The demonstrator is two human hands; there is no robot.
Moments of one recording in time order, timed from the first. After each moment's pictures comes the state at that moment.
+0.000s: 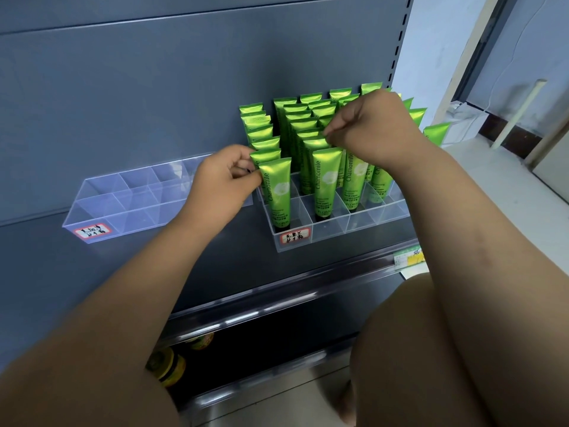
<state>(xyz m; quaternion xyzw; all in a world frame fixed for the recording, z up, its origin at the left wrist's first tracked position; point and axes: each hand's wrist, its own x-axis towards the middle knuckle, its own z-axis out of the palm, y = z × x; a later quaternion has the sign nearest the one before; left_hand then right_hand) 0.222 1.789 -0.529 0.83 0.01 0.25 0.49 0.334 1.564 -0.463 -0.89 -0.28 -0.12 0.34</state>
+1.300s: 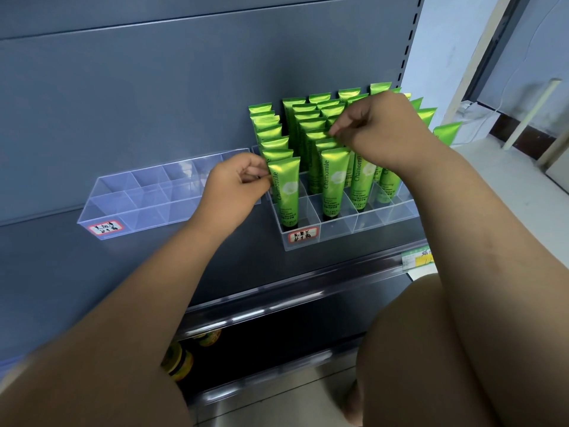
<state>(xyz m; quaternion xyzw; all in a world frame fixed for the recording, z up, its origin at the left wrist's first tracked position) 0.219 1.789 -0.538 0.82 0.04 0.24 0.51 0.324 1.564 -0.460 -0.89 -0.30 -0.10 0.34</state>
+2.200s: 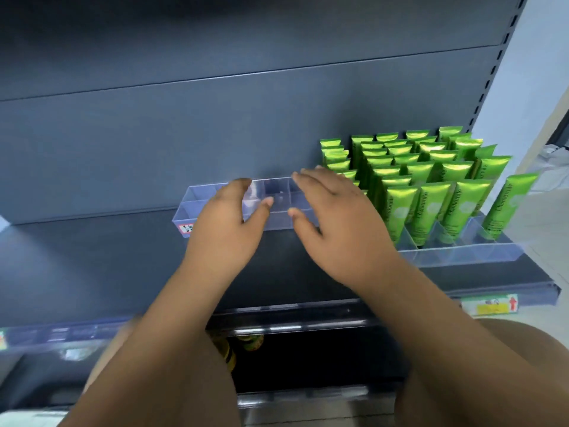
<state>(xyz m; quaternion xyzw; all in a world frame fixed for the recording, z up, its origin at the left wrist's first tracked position) 0.106 1.816 -0.492 0.88 0.24 0.28 0.30 0.197 1.656 -0.490 -0.83 -0.45 -0.20 0.27</state>
